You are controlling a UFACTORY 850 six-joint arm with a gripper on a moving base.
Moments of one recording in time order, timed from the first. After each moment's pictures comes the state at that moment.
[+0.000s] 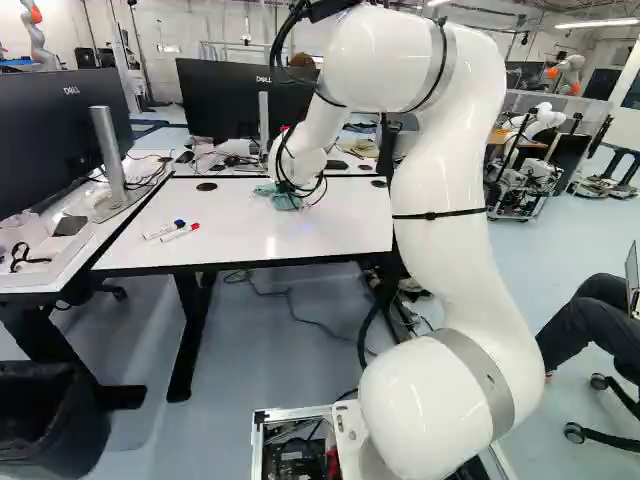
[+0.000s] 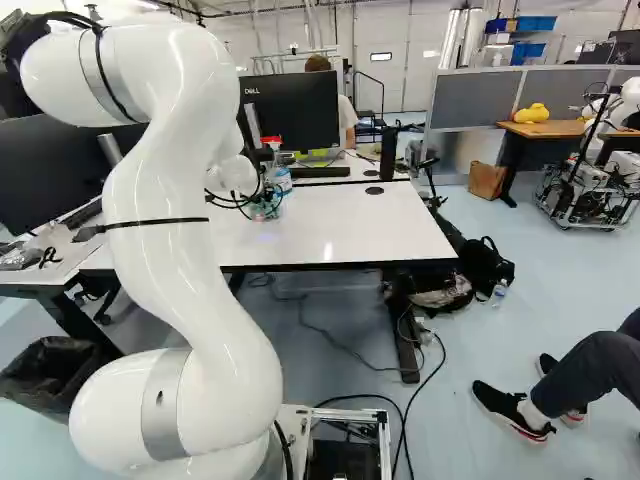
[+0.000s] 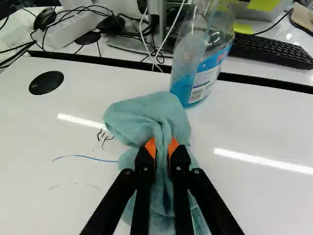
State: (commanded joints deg) arm 14.4 -31.9 -67.5 0.0 15.5 0.0
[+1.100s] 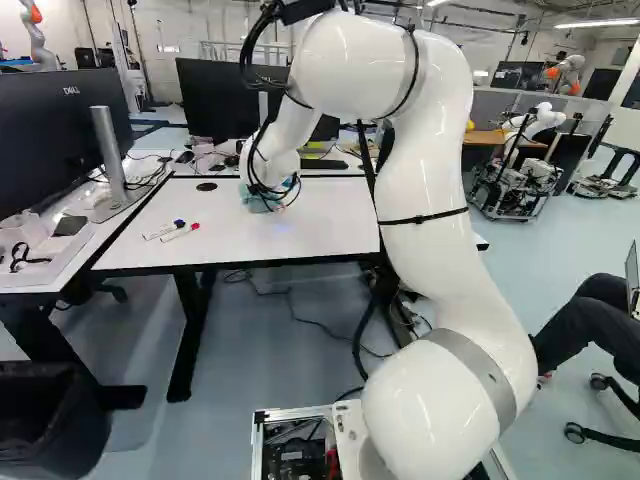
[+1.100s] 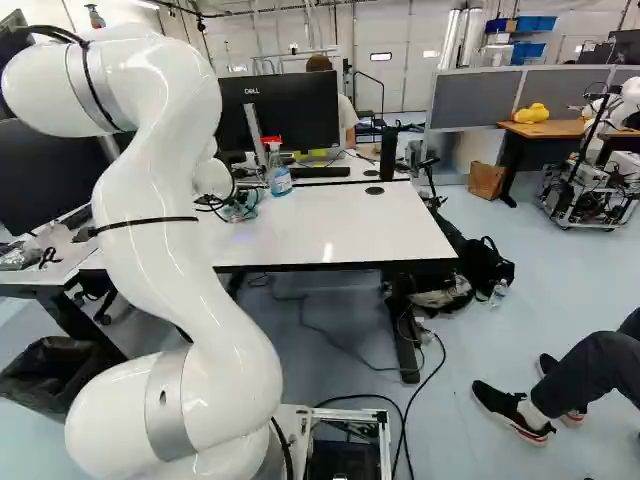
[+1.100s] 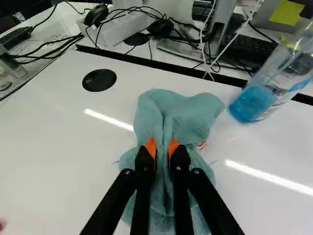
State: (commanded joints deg) arm 22.6 -33.4 -69.6 0.0 15.5 0.0
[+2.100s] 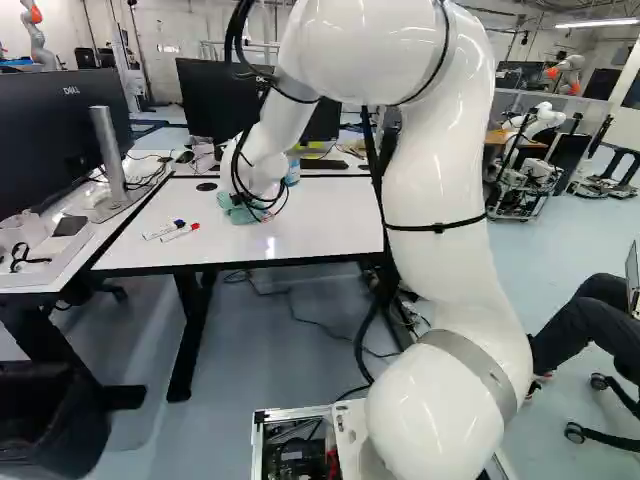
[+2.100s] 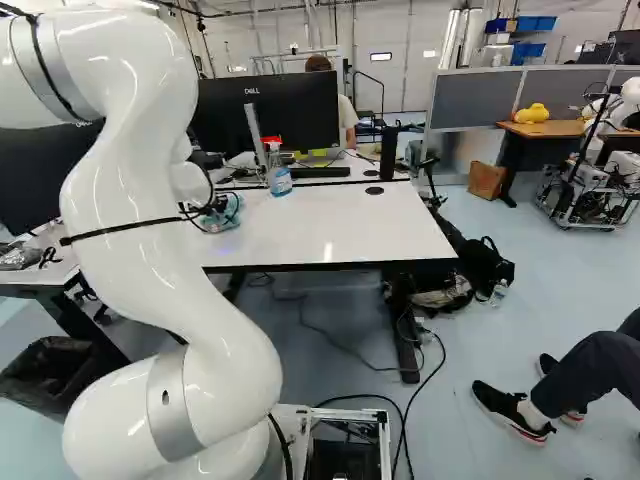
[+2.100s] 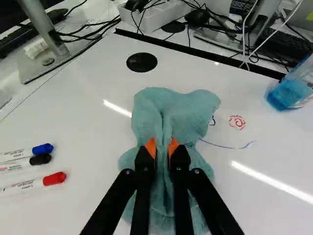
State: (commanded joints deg) arm 28.0 -26.3 -60.1 0.0 15.5 0.0
